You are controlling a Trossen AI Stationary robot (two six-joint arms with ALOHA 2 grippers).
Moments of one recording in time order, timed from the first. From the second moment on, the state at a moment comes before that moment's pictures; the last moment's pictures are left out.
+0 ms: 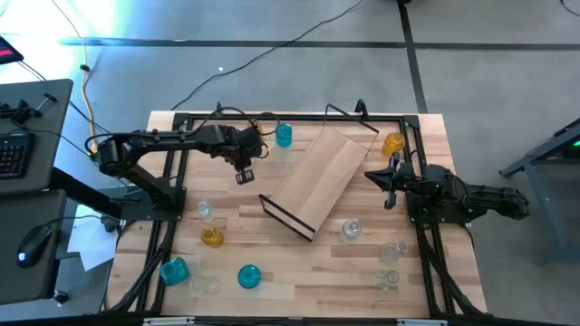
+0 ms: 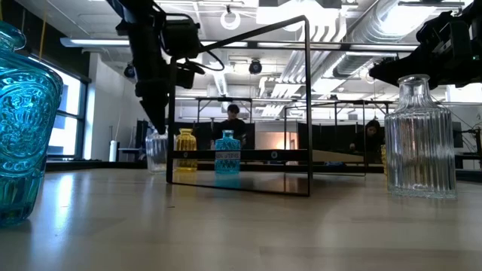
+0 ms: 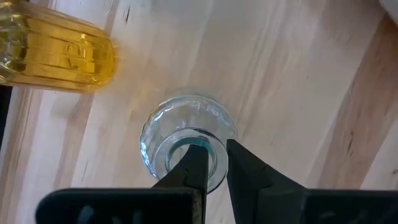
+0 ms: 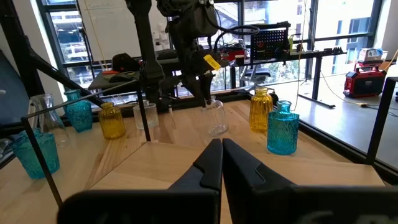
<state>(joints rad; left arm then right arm) 0.37 1.51 1.04 -0.81 -0.15 0.08 -0.12 0.01 0.01 0.02 0.09 0.07</state>
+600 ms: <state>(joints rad) 0.37 1.51 1.21 -0.82 -0.16 0.12 -0.12 0.01 0.01 0.02 0.09 0.07</state>
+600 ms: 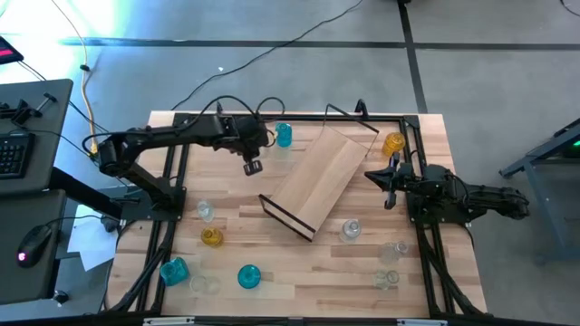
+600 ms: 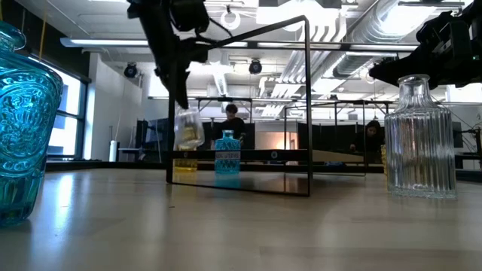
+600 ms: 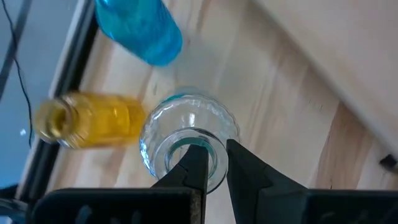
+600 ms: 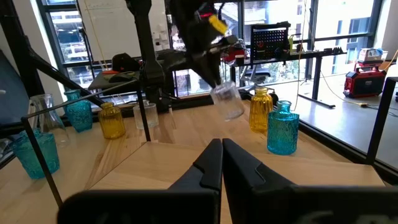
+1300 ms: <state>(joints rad) 0.36 1.62 1.50 -0.69 -0.08 0.17 -0.12 0.01 0.01 0.02 0.09 0.07</state>
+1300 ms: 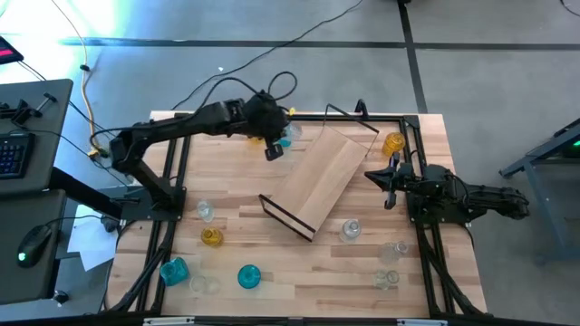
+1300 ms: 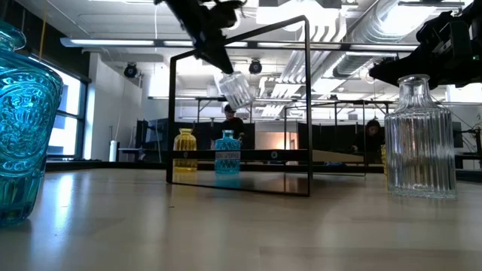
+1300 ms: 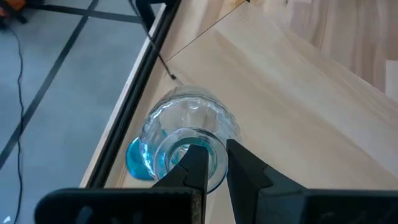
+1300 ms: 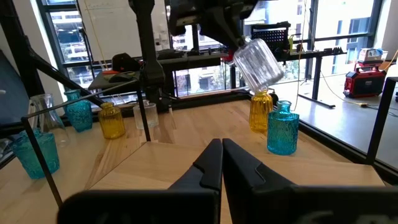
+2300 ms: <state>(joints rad) 0.31 2.10 1.97 -1.06 0.04 0.29 -0.12 0.01 0.01 0.02 0.09 0.07</state>
